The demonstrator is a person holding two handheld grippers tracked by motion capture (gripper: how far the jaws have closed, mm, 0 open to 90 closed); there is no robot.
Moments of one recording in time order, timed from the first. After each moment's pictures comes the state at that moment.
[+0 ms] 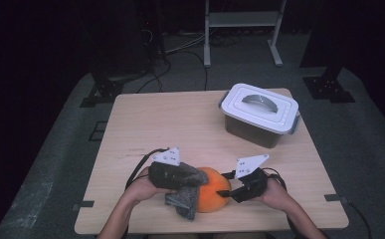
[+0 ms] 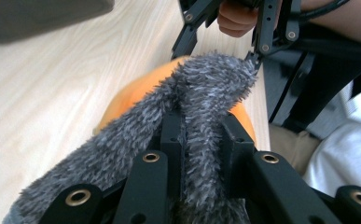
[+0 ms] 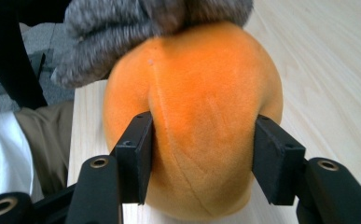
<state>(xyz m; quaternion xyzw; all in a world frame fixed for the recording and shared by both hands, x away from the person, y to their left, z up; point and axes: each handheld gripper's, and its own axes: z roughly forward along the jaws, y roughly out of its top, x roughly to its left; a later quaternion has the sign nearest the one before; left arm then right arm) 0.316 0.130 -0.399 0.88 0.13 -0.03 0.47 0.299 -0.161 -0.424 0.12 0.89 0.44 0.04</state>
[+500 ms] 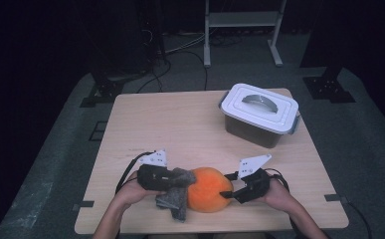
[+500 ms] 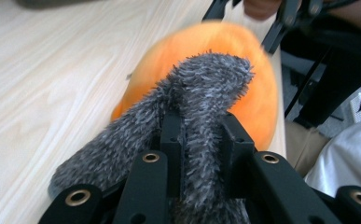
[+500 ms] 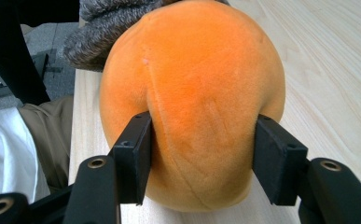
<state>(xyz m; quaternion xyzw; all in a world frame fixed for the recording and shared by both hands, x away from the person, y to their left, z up) 0.317 0.154 -0.408 0.87 0.16 -0.02 0.47 0.300 -0.169 -0.430 0.13 0.89 0.44 0.03</state>
